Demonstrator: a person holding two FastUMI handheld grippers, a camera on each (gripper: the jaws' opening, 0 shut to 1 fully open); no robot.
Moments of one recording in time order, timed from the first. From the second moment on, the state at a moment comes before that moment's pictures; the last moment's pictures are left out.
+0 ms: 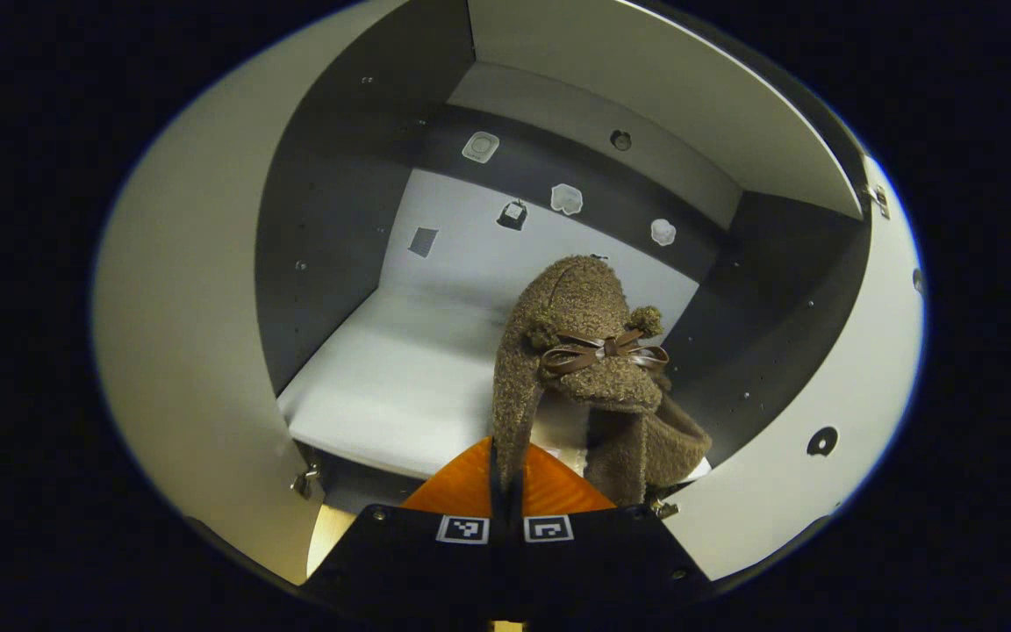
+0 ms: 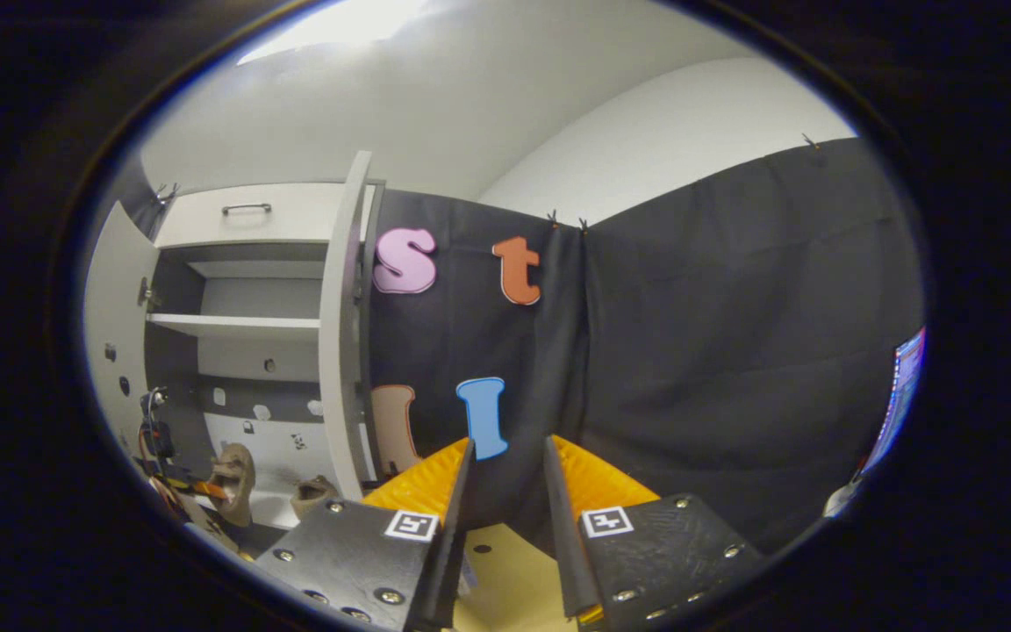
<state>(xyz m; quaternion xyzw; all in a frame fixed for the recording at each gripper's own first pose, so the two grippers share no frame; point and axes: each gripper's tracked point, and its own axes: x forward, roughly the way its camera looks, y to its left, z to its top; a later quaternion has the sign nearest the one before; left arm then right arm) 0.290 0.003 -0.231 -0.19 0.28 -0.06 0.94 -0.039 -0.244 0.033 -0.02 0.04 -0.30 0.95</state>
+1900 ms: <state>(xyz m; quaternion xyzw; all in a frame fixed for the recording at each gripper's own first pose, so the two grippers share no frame) 0.327 0.029 -0.211 -0.06 0.26 -0.05 0.96 -0.073 -0.261 -0.024 0.01 0.11 -0.30 0.95</state>
